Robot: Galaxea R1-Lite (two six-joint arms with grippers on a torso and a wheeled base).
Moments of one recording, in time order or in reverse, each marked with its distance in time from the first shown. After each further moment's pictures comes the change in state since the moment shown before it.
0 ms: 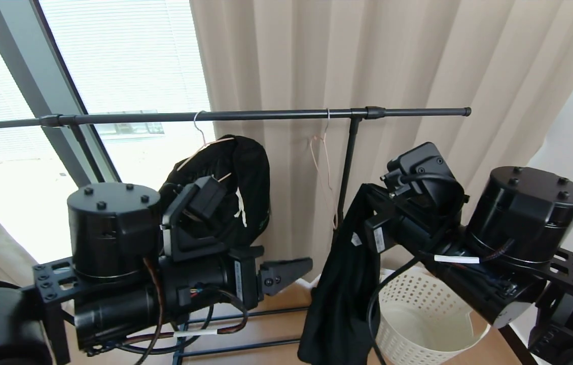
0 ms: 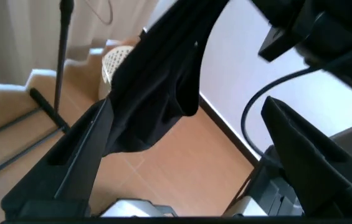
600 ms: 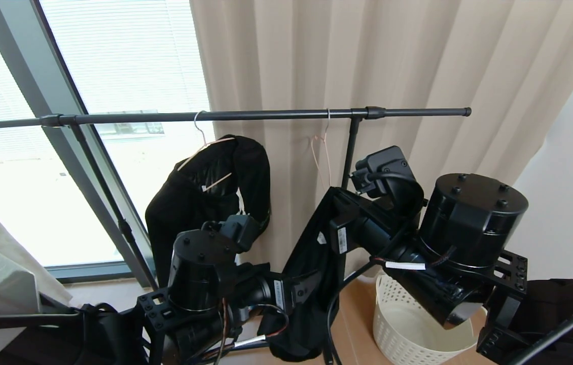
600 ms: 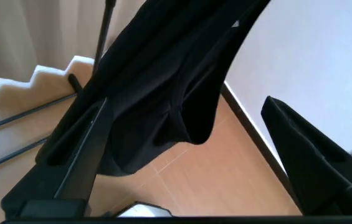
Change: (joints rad) left arm -0.074 0.271 0.033 -0.252 0.301 -0.038; right arm 0.076 0.103 -0.079 -0.035 -0.012 0.123
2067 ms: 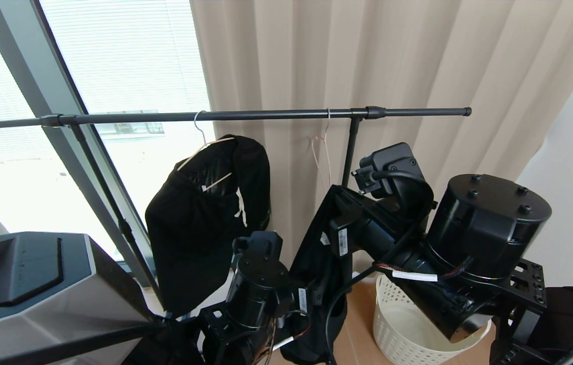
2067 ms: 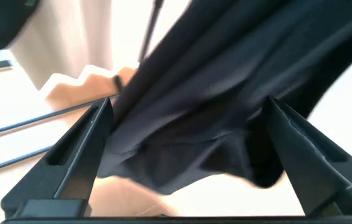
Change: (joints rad) left arm -0.085 0.189 -0.097 -0.029 0.333 0.032; right arm 0.044 -0.031 0.008 -0.002 -0.076 0.001
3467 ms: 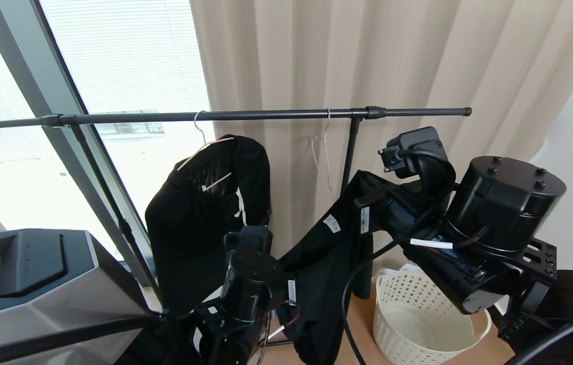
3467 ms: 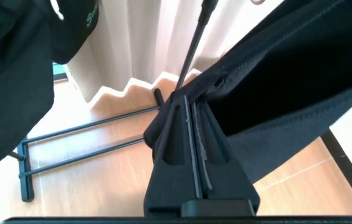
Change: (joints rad) left arm 0.030 -0.001 0.010 -0.033 0.094 0.055; right arm -0.100 -0.024 0.000 0.000 -0.012 -0.005
